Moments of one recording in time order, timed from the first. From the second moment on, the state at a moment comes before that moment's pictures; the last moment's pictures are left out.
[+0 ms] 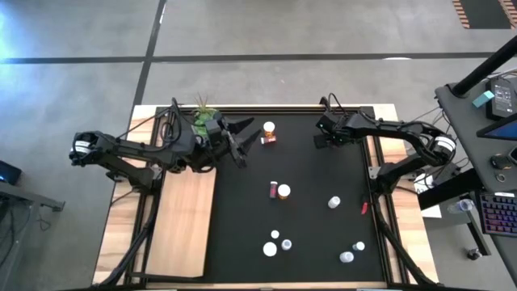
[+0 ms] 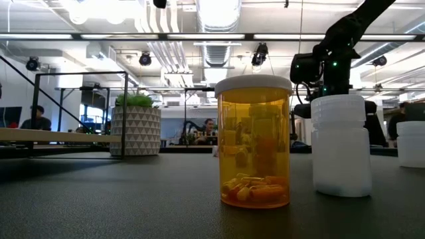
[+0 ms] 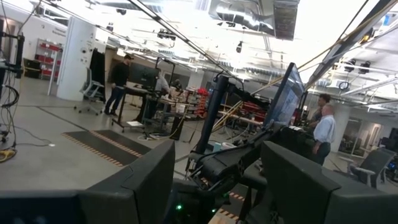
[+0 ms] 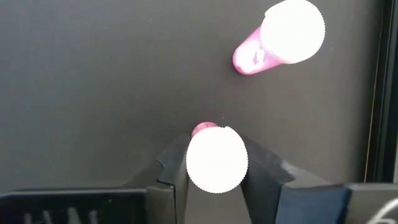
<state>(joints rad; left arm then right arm) -0.06 1.29 0.98 0.67 -0.53 -0.12 -0.64 1.44 0.78 -0.72 0.26 0.79</state>
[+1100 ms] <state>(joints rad) 0.03 1.54 0.99 0.39 -0.03 -0.12 -0.05 1.33 1.31 -0.73 0.15 0.74</state>
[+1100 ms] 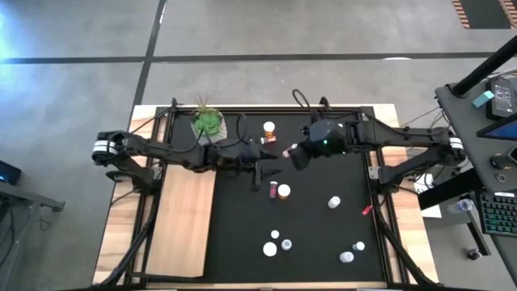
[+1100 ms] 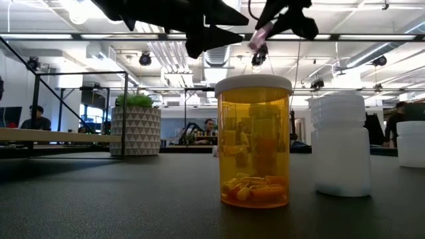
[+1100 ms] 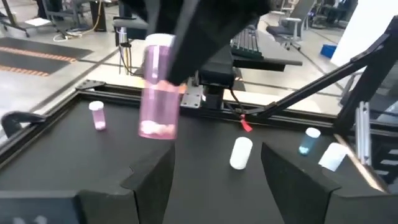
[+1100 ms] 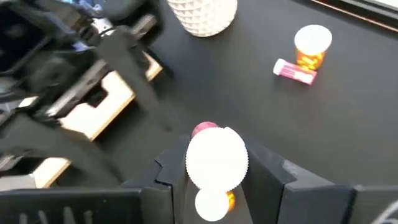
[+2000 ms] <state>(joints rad) 0.03 1.53 0.98 0.40 -0.04 -0.05 0.04 1.50 1.49 -0.75 0.19 0.67</state>
